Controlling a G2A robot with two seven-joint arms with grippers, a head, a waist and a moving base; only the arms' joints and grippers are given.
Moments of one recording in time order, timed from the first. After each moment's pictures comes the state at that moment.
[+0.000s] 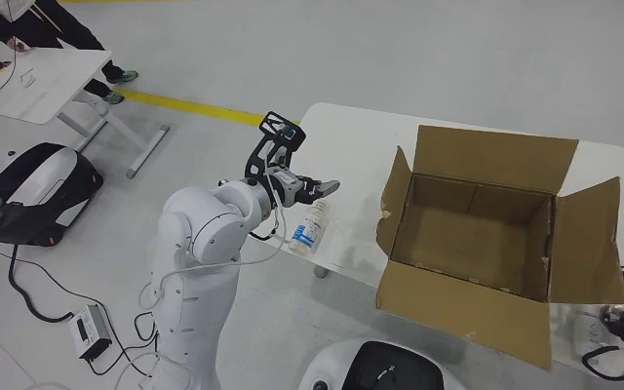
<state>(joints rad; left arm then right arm) 1.09 -1.36 -1.65 -2.13 1.05 -0.25 -1.24 -1.26 -1.21 1.80 -1.76 -1.37 -0.28 1.30</state>
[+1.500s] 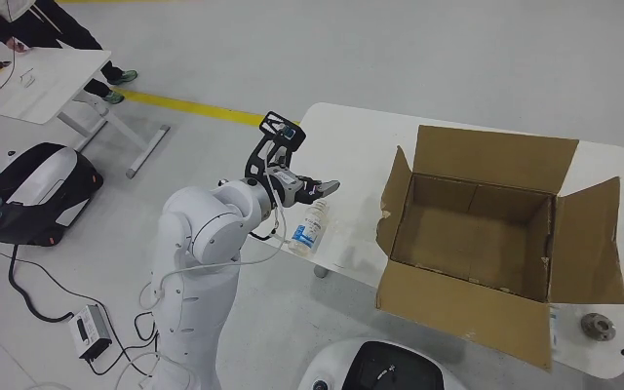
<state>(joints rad) 1.09 -1.36 -1.65 -2.13 1.05 -0.25 -1.24 -1.32 -1.16 1.93 -1.98 -1.19 -0.20 1.10</state>
